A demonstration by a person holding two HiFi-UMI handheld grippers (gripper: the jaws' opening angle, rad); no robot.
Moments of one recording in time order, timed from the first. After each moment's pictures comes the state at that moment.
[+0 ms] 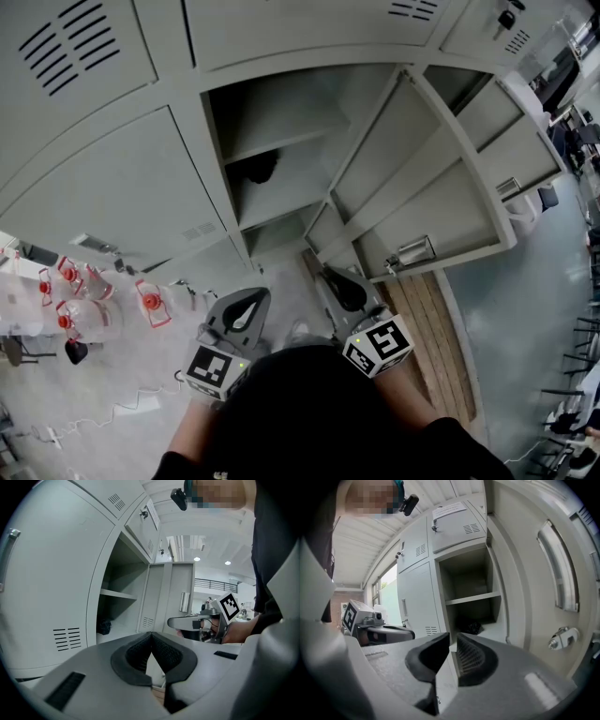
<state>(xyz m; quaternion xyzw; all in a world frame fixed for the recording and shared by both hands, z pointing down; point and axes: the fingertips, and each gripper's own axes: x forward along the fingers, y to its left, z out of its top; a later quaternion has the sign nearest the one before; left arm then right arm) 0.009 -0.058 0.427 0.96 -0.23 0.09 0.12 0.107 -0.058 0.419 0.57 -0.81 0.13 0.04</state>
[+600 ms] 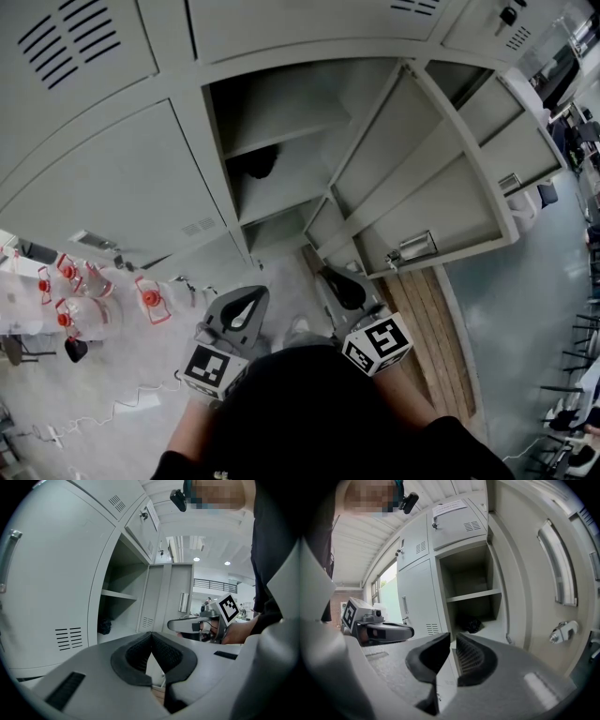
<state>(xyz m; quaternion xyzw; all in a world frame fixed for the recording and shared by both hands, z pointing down) 0.004 -0.054 0.424 0.96 -0.23 0.09 0.14 0.102 -0.054 0.424 0.57 -0.81 0.13 0.05</state>
